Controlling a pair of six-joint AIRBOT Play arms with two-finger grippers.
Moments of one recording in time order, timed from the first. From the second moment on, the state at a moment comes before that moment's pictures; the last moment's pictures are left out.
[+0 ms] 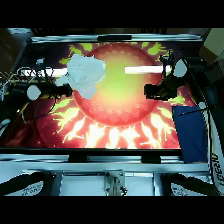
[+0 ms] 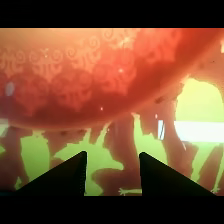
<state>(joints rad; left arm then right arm) -0.21 -1.31 1.17 1.52 -0.77 -1.82 0.22 -1.39 1.48 -1.44 1.41 1.78</state>
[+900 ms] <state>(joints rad) -0.12 -1.96 1.82 1.20 -0.85 -1.62 0.22 -1.39 1.48 -1.44 1.36 1.76</state>
